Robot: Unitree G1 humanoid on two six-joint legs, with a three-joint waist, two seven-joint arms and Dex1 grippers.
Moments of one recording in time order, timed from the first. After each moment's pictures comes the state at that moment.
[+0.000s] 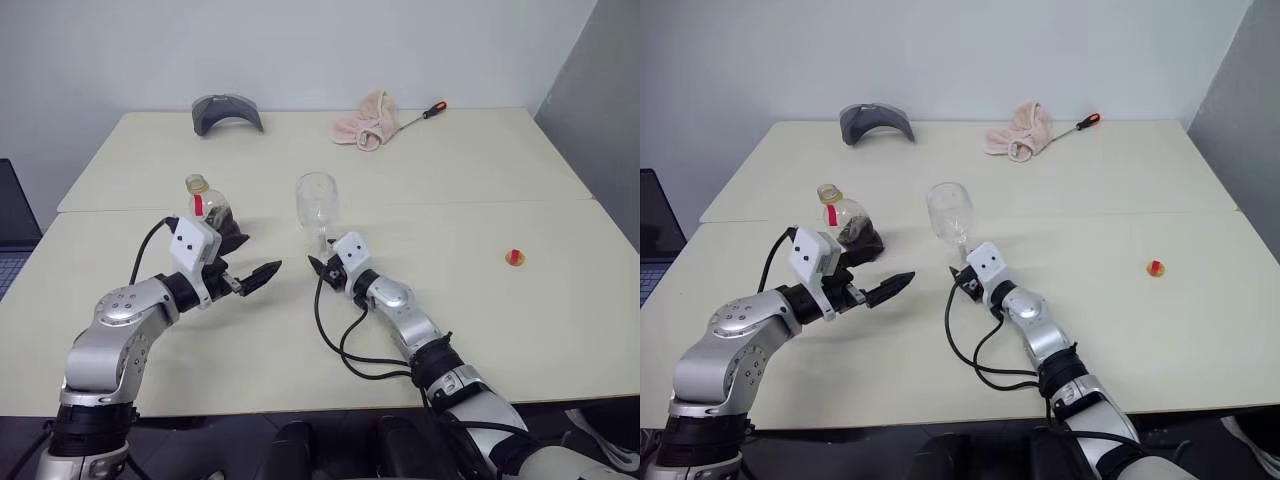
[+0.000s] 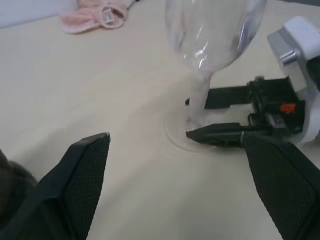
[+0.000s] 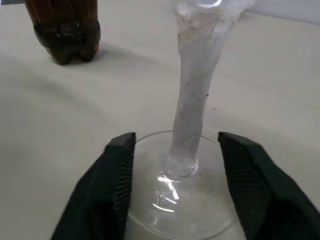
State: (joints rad) left arm -0.19 0.63 0.17 -0.21 -0.45 0.49 -0.72; right arm -0.63 0.06 0.23 0.66 -0.06 -0.12 0.36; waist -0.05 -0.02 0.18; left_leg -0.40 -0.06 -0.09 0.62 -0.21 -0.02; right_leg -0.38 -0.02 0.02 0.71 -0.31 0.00
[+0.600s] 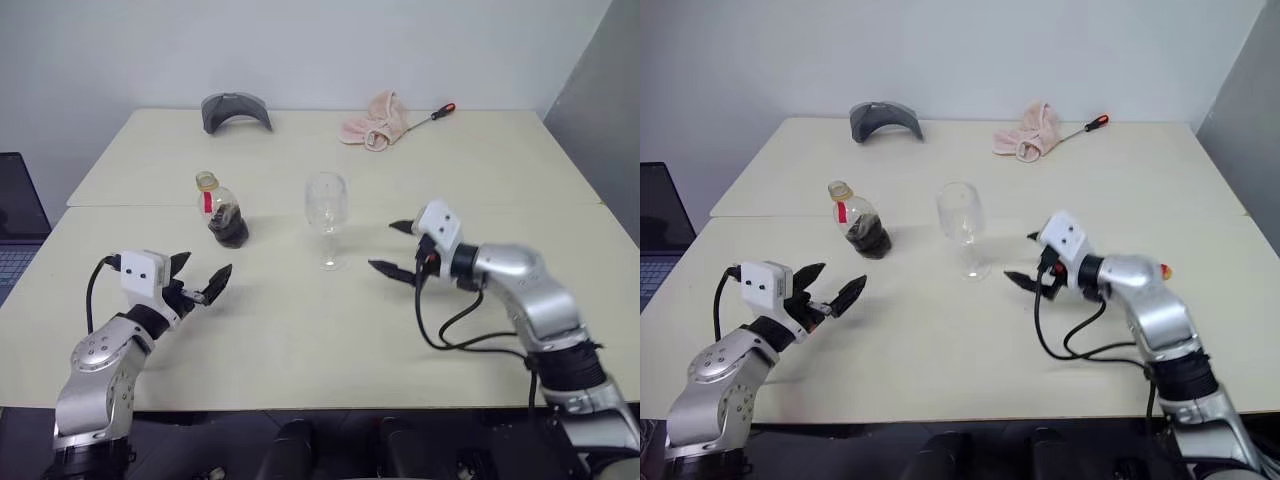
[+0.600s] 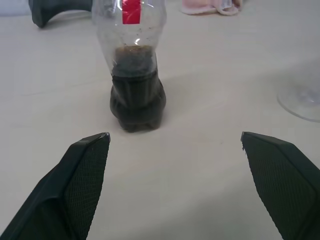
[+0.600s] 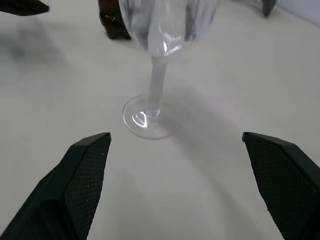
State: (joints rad) left arm -0.09 0.50 0.34 -0.06 -0.37 0.28 -0.52; right arm -0.62 -0.58 0.14 -0.19 0.24 0.62 0.88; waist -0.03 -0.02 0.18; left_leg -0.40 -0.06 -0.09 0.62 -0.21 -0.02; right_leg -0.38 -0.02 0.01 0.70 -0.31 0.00
